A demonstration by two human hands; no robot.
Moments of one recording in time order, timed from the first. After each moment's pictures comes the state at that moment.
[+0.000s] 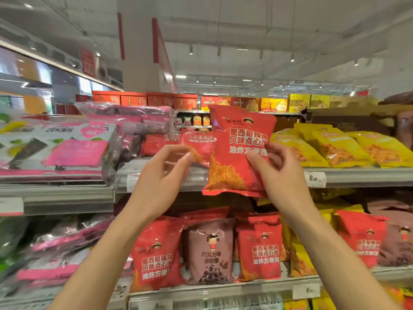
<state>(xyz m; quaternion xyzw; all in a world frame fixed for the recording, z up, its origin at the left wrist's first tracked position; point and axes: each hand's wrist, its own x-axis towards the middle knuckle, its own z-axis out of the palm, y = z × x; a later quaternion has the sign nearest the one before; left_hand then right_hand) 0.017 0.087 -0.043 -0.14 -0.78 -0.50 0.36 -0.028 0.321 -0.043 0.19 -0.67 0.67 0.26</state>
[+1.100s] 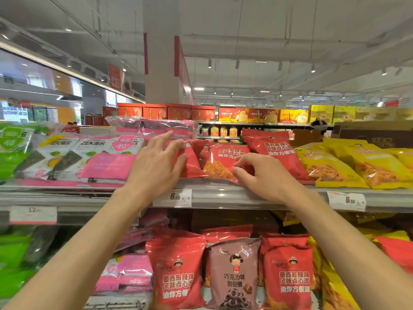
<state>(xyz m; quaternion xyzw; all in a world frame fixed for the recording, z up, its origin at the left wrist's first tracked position) -0.020 0.010 0.000 -0.02 -0.92 -0.04 0.40 -0.084 0.271 0.002 0.32 -0.88 0.20 0.27</state>
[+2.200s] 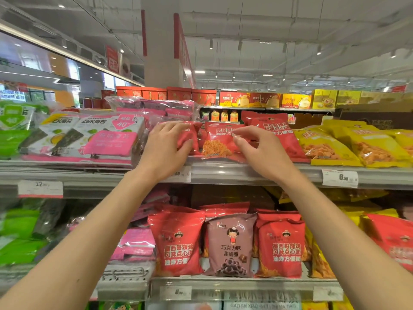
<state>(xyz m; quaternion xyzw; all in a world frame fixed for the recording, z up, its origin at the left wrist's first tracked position) -0.023 0.026 -0.012 -0.07 -0.89 -0.15 0.43 -0.072 0.264 -0.005 0.31 -0.82 0.39 0.28</state>
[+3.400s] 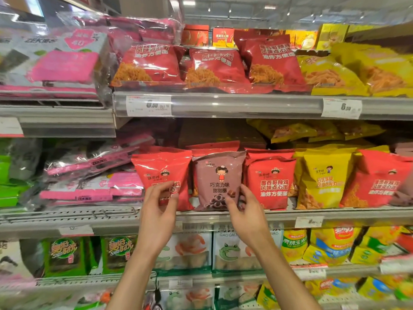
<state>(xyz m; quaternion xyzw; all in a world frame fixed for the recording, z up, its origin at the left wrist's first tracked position) 0.041 0.073 -0.265 0.08 -0.79 -0.53 0.31 -0.020 0.279 -0.272 0.07 -0.85 0.51 0.09</state>
